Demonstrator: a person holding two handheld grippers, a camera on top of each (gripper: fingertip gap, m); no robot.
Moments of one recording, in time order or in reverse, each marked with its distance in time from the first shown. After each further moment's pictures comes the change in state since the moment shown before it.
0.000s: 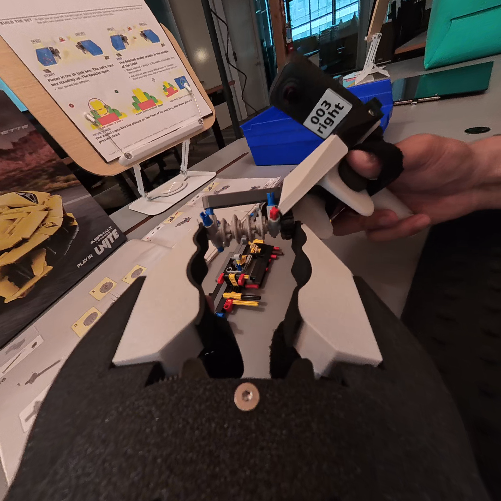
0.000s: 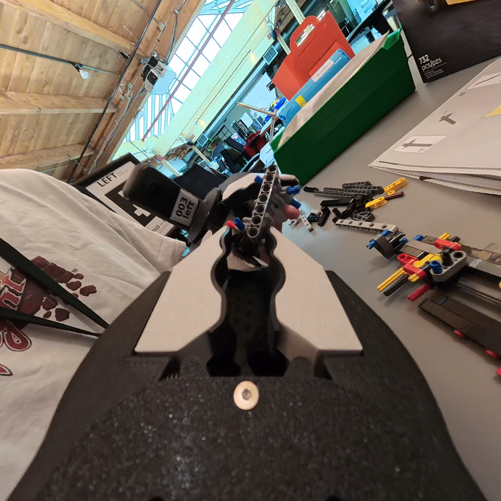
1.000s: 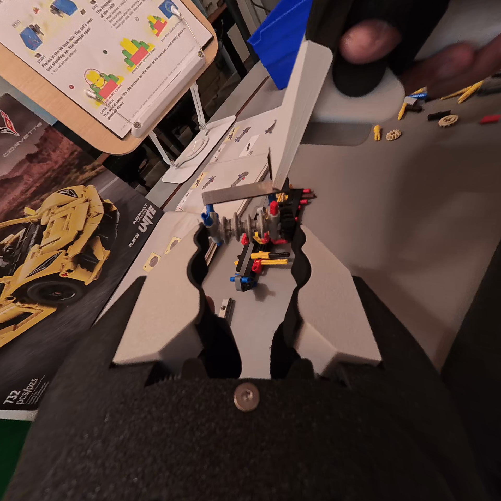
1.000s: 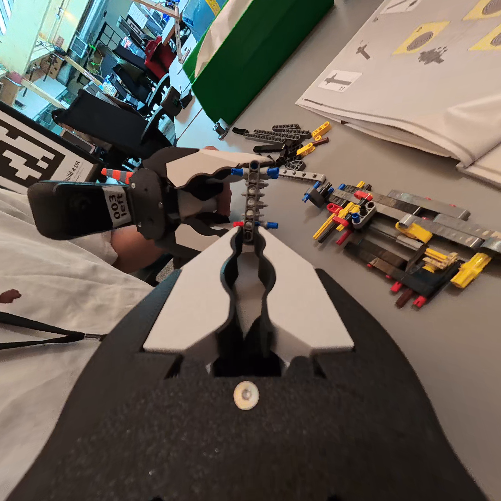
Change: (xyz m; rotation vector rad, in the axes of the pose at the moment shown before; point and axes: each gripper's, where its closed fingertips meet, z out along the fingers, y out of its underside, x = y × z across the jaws) left arm -0.009 0.045 0.008 -0.230 -0.117 0.293; right arm 0.037 0.015 -0.017 -0.275 0.332 -0.007
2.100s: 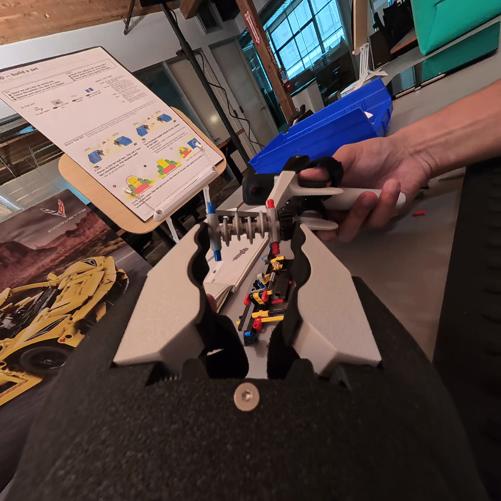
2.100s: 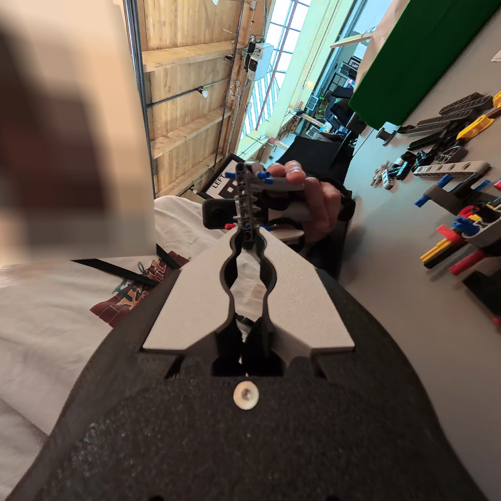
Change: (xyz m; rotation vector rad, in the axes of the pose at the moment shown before) left arm -0.005 -0.054 -0.029 0.377 0.017 -0.026; right arm -0.026 -0.012 -0.018 0.084 -0.802 0.348
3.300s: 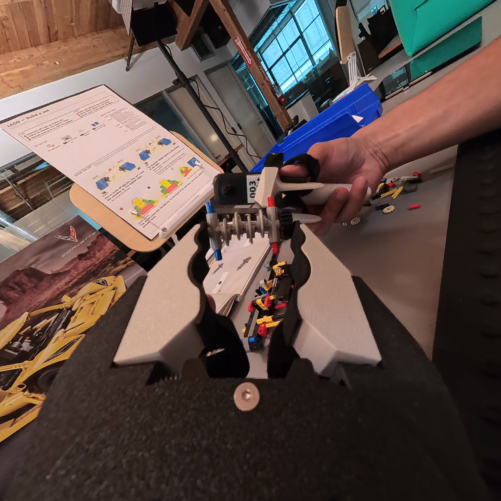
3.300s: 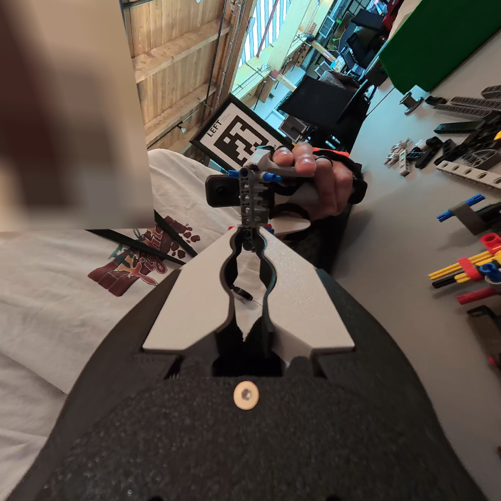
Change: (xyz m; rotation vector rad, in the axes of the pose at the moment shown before) left arm 0.006 -0.007 -0.005 0.054 0.010 0.090; right arm -0.010 0.008 0.006 -0.228 0.007 -0.092
